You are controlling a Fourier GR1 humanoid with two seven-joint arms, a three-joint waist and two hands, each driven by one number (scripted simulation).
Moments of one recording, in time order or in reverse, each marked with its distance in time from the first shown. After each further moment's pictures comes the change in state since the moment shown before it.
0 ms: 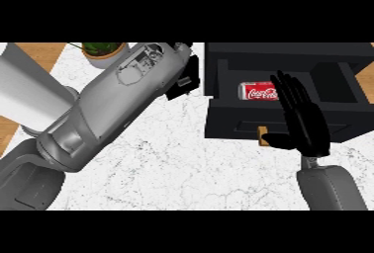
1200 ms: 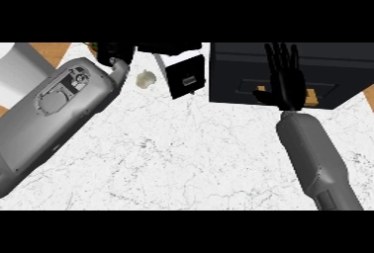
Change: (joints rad) left arm 0.270 0.293 -0.011 -0.461 -0.073 -0.038 0.205; right arm -0.471 0.019 -0.181 0.764 0.151 -0.453 -0.041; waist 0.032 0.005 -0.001
